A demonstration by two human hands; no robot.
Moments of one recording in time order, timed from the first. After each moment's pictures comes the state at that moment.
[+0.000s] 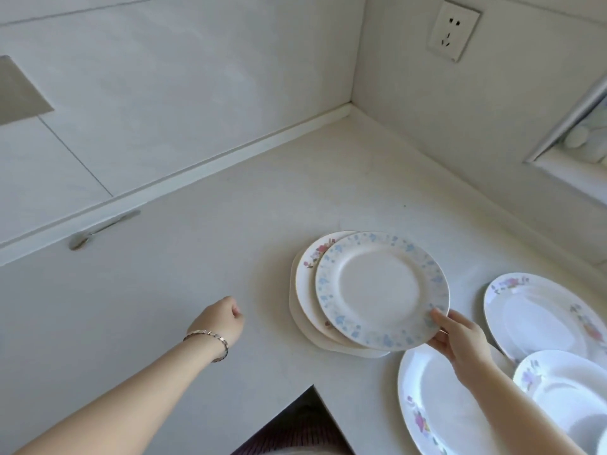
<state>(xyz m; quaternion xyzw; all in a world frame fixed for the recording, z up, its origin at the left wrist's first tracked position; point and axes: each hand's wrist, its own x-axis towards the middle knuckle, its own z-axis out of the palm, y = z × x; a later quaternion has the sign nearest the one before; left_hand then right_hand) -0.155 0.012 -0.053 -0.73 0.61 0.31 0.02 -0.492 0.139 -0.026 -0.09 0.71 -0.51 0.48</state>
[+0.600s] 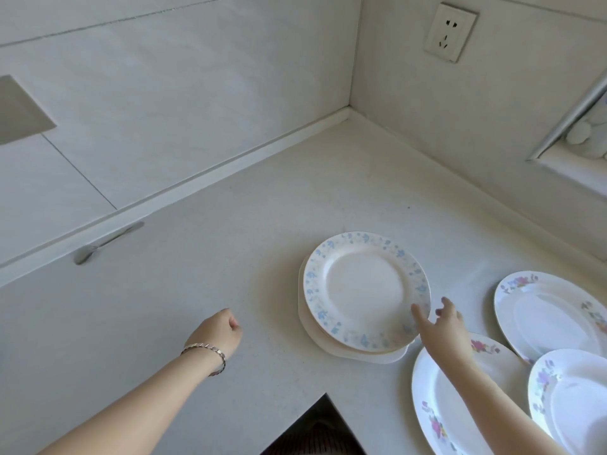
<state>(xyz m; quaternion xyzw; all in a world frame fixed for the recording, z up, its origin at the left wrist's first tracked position) -0.136 0.006 -0.052 -0.73 0.61 0.31 0.04 -0.458 0.113 -0.039 -0.25 0.89 -0.26 0.30</state>
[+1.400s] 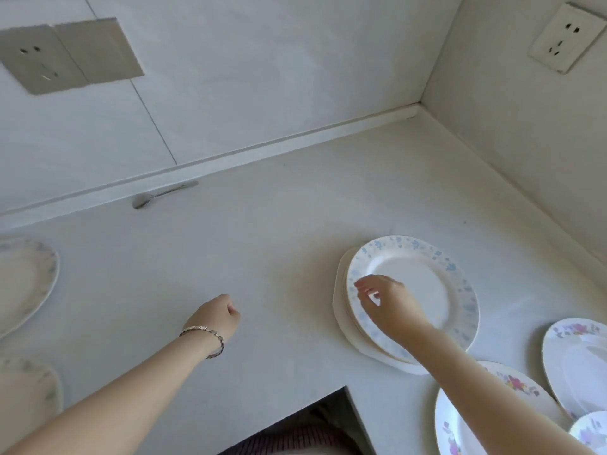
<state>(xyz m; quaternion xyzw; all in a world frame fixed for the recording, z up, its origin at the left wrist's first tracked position) -0.079 0.023 -0.063 -0.78 0.55 0.31 0.02 -0.364 0.048 0.001 -0.64 0.70 -0.13 0.29</state>
